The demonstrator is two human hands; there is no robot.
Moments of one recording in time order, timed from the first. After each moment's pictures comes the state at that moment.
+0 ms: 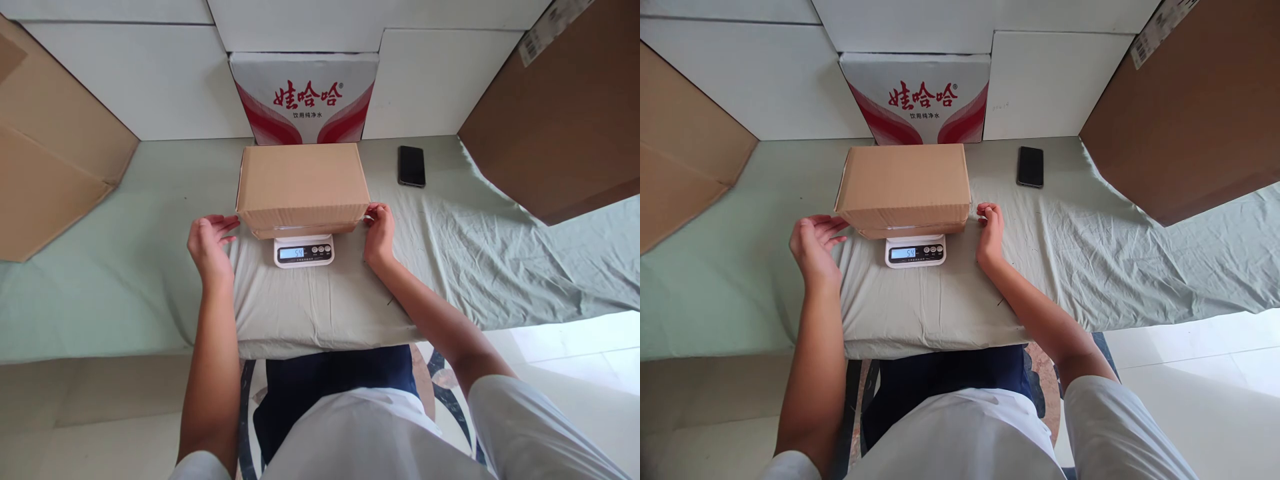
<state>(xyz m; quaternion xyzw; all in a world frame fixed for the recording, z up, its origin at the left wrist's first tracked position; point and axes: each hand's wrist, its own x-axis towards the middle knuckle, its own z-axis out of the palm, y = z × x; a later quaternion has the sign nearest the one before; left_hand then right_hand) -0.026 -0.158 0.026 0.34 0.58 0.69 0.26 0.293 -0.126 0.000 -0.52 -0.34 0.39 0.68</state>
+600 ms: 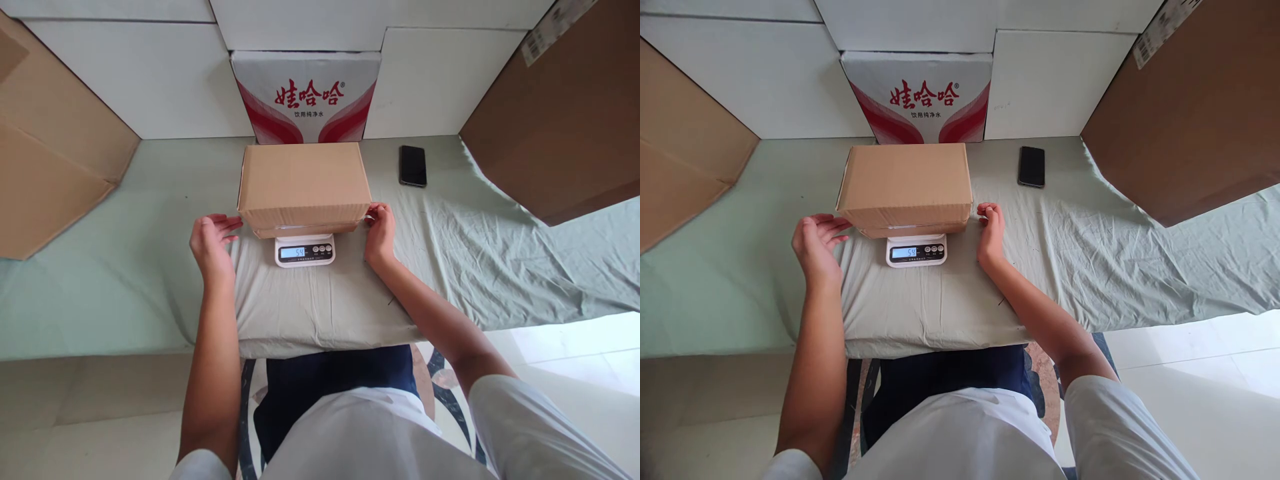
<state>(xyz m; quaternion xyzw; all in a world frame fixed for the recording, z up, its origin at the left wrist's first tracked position) -0.026 -0.157 0.026 0.35 0.58 0.68 0.26 0.293 -0.126 -0.002 -0.52 -0.35 0.39 0.68</state>
